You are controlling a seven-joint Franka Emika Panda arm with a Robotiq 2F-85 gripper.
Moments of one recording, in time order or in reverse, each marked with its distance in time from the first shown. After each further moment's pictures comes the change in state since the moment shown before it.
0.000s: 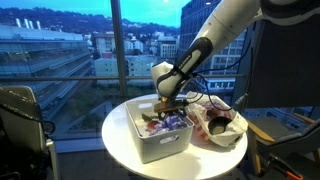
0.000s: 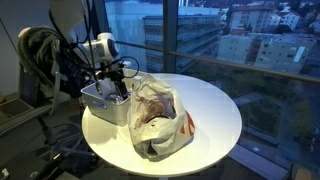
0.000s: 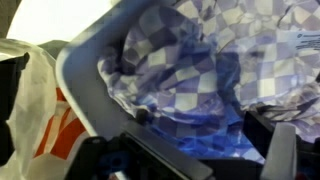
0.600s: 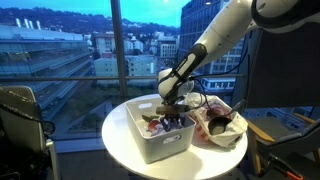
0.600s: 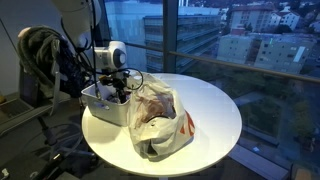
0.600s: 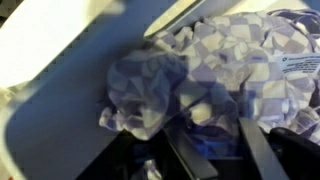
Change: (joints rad) arm -0.040 0.063 -0.002 0.004 0.259 0.046 -0.156
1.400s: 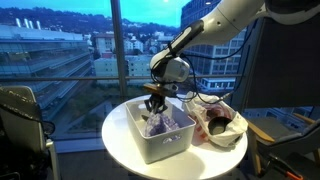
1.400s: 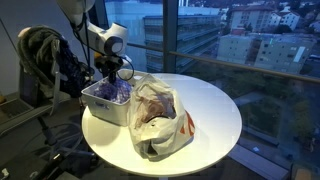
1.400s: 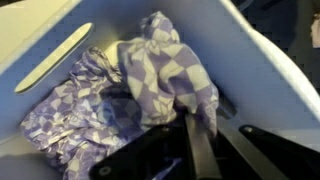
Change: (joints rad) arm -0.048 -0.090 0.103 0.044 0.424 0.111 -0.165
